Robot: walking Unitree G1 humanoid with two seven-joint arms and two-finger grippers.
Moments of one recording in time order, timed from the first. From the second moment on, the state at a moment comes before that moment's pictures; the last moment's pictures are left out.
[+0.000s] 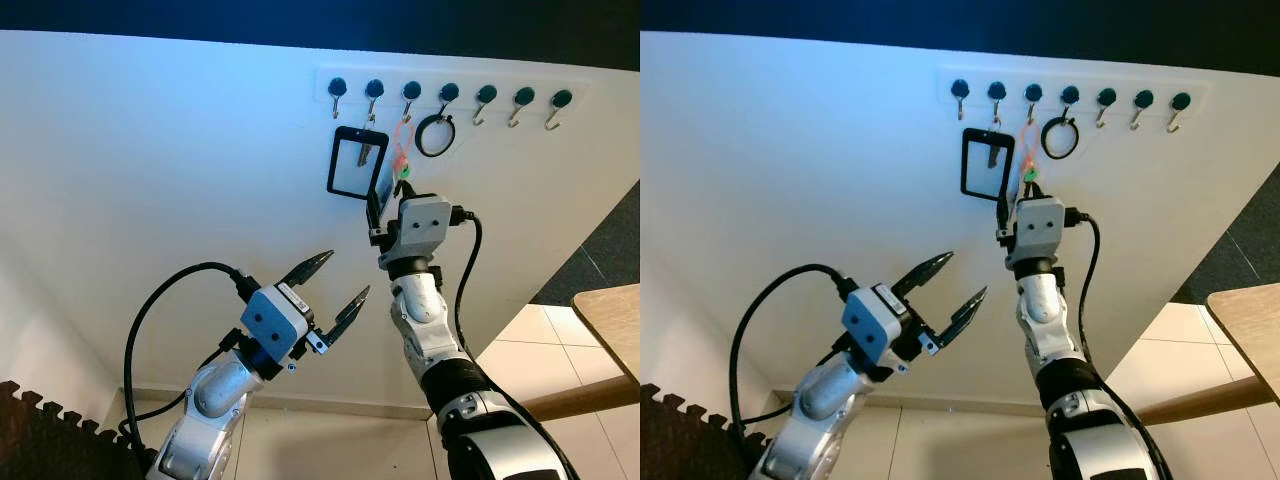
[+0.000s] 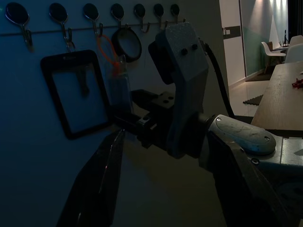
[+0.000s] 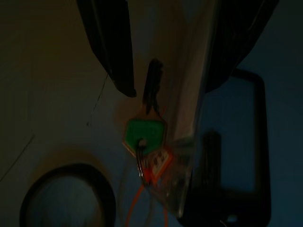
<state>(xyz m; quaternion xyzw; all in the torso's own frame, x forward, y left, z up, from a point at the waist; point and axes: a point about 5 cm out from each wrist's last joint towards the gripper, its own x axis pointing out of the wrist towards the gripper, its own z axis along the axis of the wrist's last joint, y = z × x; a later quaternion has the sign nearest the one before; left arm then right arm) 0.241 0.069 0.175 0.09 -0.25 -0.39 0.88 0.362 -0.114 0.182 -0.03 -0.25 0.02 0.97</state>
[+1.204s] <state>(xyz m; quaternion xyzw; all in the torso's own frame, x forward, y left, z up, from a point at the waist) 0.239 0.071 0.178 0.09 -0.25 -0.39 0.88 0.343 -0.118 0.166 -0.02 -0.25 0.01 0.97</state>
